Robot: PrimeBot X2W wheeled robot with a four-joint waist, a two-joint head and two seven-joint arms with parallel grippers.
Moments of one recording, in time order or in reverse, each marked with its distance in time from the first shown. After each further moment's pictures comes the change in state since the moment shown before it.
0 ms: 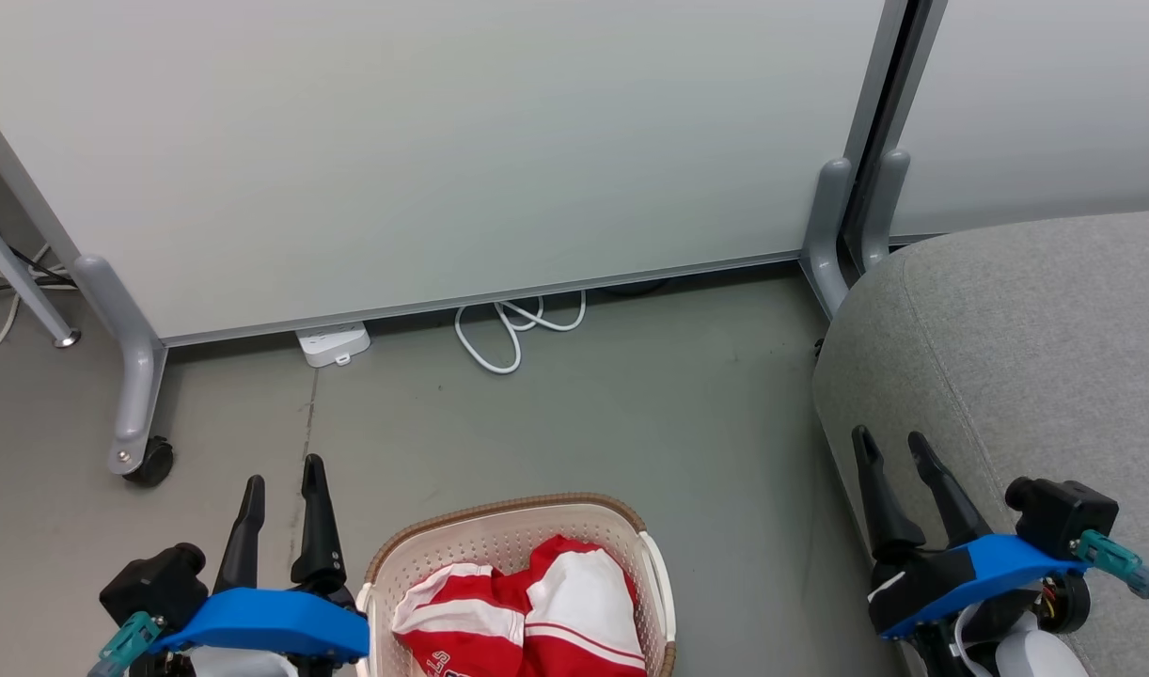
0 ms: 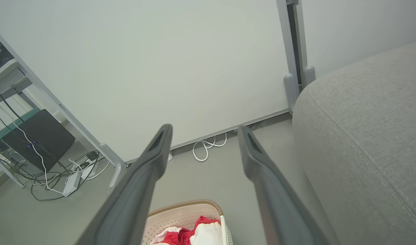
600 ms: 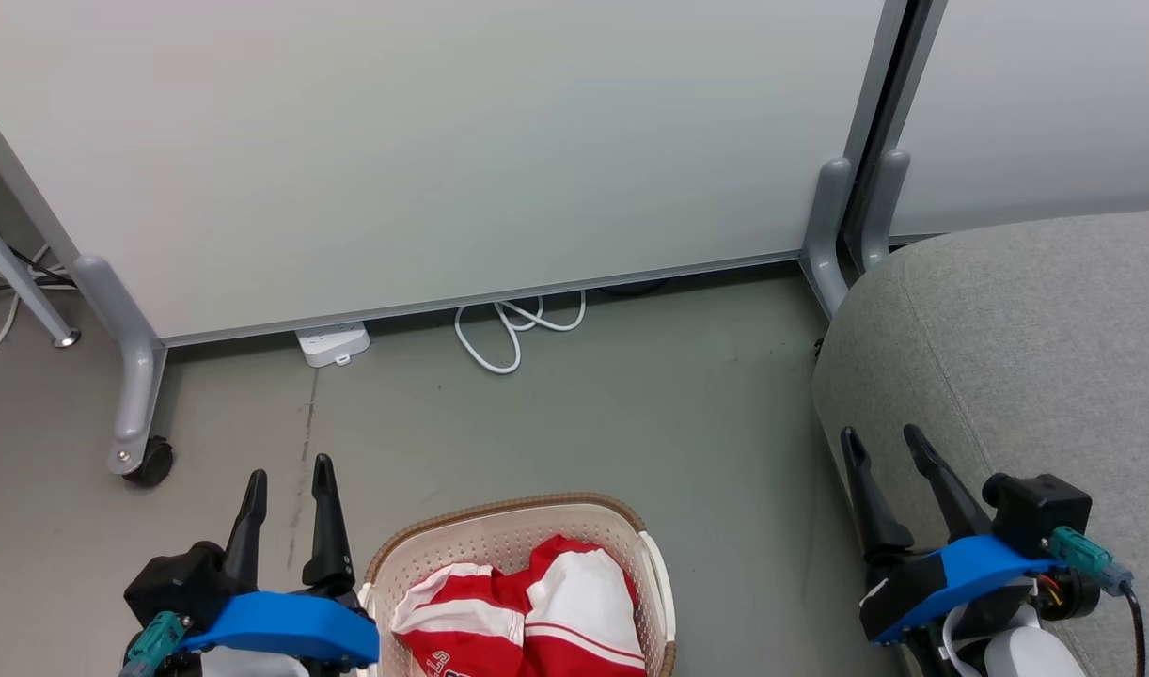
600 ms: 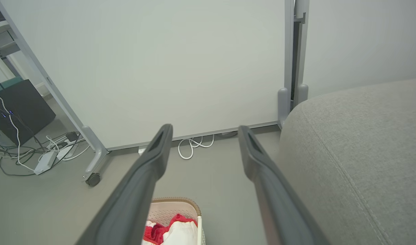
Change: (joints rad) left arm -0.003 0.002 -0.014 0.015 0.137 0.011 -0.041; right arm -0.001 -0.002 0.005 -0.014 -0.178 0.000 -0.013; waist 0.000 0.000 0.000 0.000
